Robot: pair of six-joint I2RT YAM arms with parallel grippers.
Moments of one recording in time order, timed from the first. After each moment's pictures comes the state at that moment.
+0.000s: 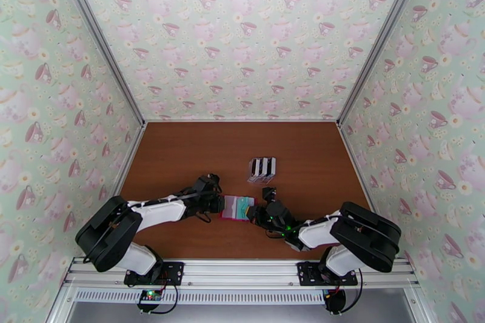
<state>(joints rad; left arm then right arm) -0.65 1.50 0.58 -0.04 0.15 -0.60 0.92 1.55 0.25 0.81 -0.02 1.14</state>
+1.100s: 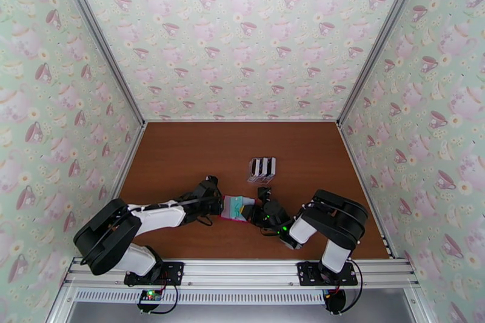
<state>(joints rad) -0.70 1.48 0.52 0.05 0.05 -0.69 0.91 1.78 0.28 1.08 -0.09 1.19</state>
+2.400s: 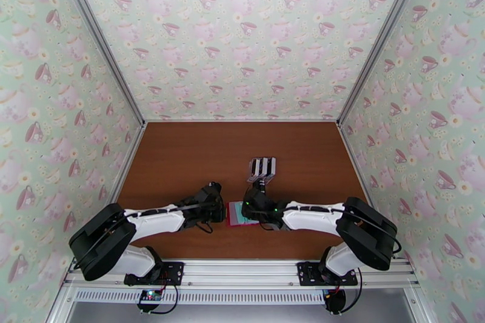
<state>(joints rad) -0.76 1.43 0.50 -0.01 0.12 -0.72 0.98 1.55 0.70 -0.15 0.18 0.93</state>
